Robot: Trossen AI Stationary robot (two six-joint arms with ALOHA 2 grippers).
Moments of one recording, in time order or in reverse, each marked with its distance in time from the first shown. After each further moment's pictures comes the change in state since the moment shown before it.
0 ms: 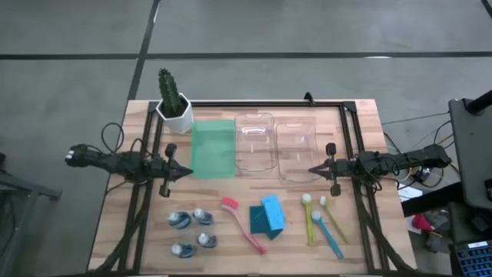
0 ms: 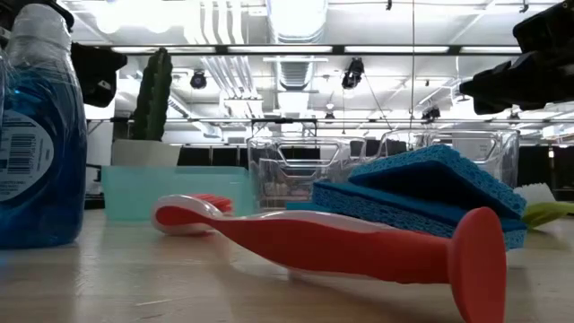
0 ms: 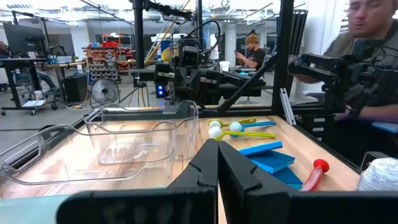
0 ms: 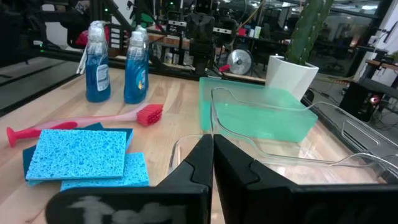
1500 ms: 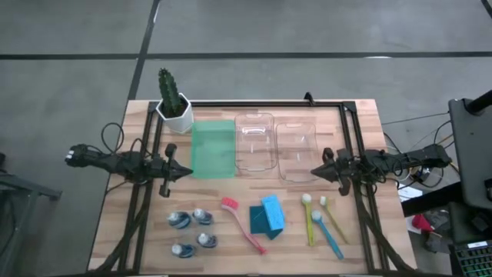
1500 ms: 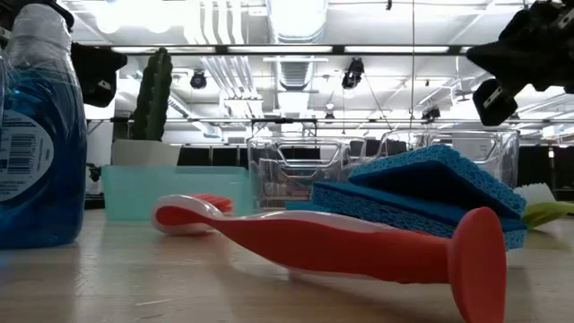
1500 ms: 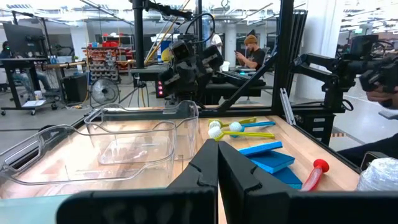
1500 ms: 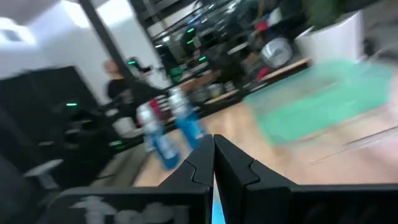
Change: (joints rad) left arm 0.000 0.000 0.000 0.000 0.000 0.000; right arm 0.003 0.006 0.001 0.150 -0.109 0.639
